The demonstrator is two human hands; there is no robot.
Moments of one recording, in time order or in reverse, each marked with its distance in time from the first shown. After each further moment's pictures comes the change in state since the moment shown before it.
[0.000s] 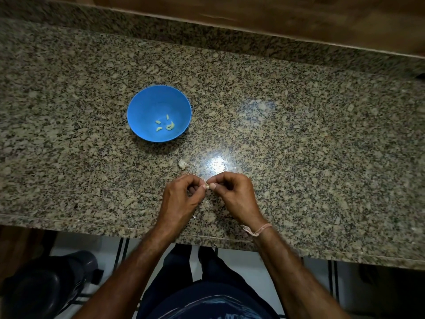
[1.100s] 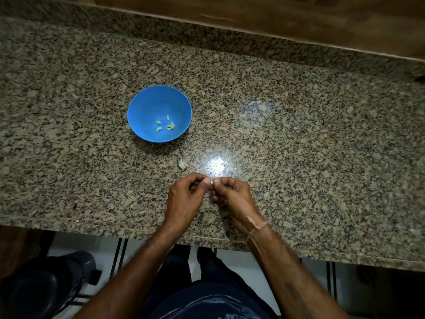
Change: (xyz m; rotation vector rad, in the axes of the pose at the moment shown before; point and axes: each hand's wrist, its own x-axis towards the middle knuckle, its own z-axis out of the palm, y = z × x) left_hand 0.005 0.001 0.016 -0.132 0.045 -0.140; right_hand 0.004 0.014 0.009 0.514 0.027 0.338
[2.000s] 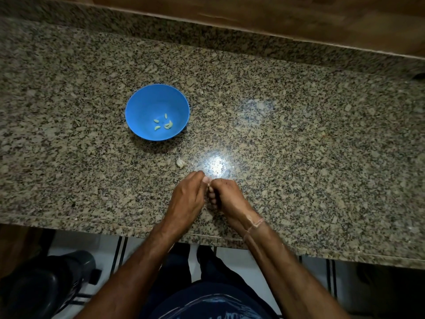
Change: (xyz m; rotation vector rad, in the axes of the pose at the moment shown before) left_hand -0.003 0.006 0.006 0.202 -0.106 0.176; right_hand -0.015 -0.012 0.010 -0.309 -0.120 0.033
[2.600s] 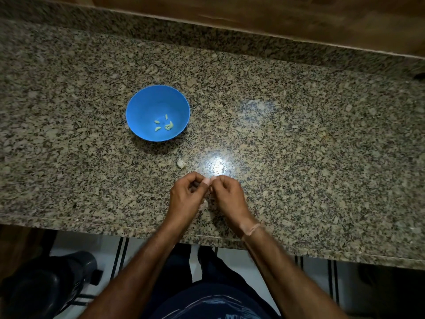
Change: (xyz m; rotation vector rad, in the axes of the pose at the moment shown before) left_hand -0.001 -0.003 0.000 -0.368 0.033 -0.207; right_hand -0.001 0.004 0.003 -0.108 0.153 -0.160
